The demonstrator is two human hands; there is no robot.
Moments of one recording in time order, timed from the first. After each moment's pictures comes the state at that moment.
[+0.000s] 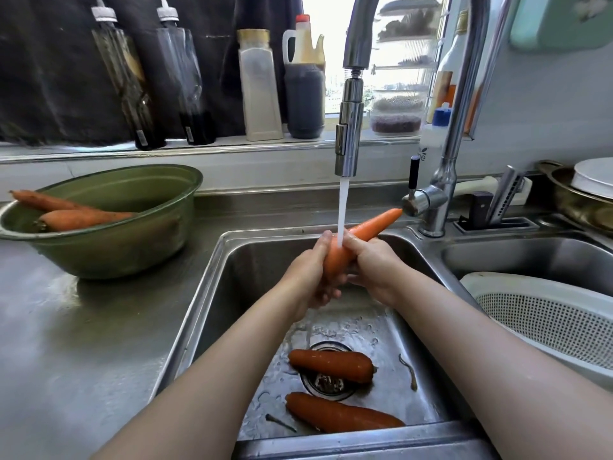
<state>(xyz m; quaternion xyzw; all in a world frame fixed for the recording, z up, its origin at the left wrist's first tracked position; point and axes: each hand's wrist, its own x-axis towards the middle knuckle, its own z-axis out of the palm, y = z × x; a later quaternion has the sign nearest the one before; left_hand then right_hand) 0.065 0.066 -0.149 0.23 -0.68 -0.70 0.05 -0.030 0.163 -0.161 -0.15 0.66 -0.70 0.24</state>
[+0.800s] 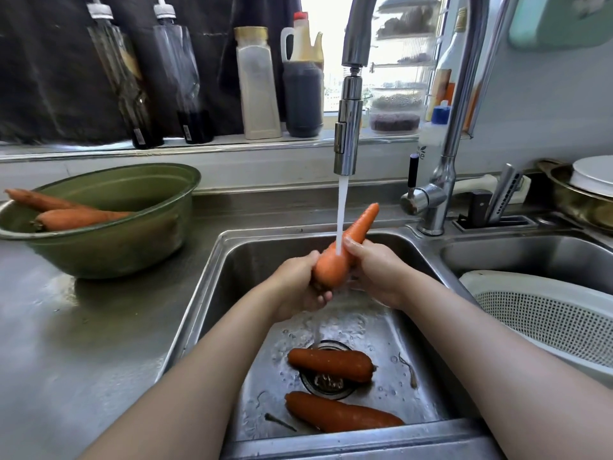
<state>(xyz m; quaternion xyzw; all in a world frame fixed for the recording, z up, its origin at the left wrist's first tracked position) 0.065 0.050 -0.158 0.24 -0.60 -0.76 -0.02 -0.035 0.170 -0.168 -0.16 0.68 -0.66 0.27</state>
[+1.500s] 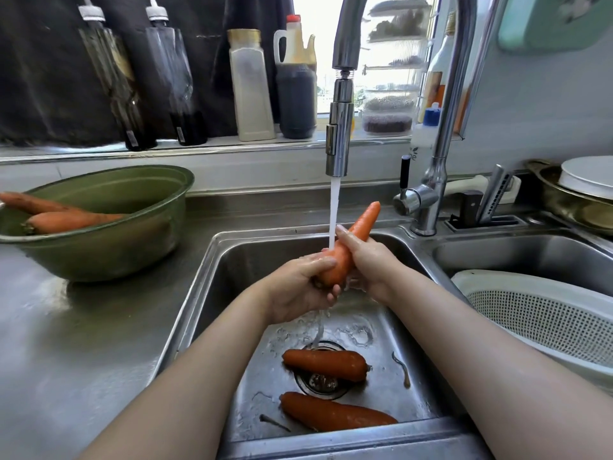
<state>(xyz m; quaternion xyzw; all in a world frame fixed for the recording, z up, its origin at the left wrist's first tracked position) 0.073 0.051 -0.153 0.10 -0.56 -0.82 -0.08 -0.039 0.169 -0.163 -0.12 0.67 -0.69 0.24</state>
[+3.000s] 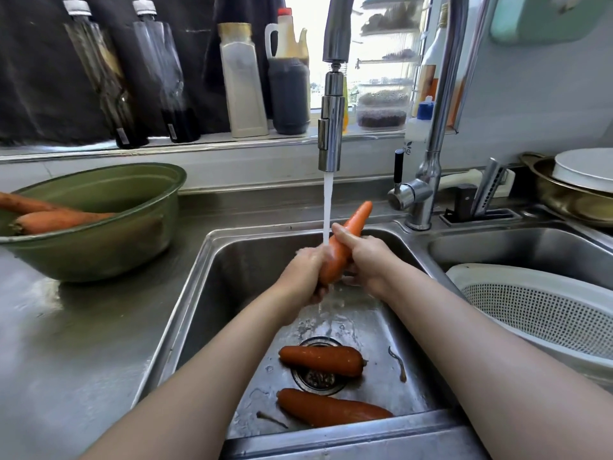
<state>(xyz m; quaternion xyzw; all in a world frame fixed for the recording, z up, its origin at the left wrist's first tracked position) 0.061 0.073 -0.158 0.20 -0.70 -0.68 0.05 -0.034 0.173 -0.158 -0.08 0.67 -0.69 0.25</state>
